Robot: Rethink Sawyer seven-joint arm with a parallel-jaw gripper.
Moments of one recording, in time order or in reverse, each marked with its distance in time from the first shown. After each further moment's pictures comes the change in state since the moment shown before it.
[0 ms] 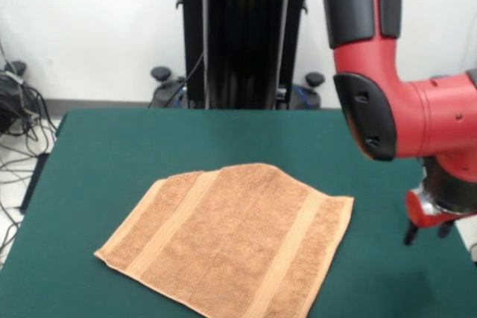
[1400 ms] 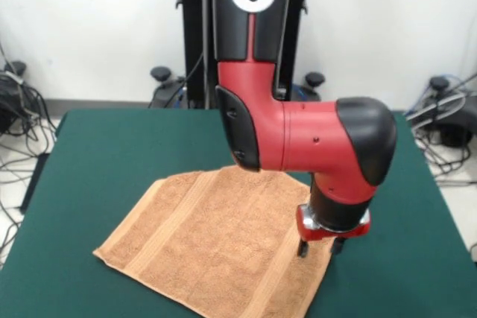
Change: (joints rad) arm -0.180 0.062 -0.028 0.039 -0.106 -0.098 0.000
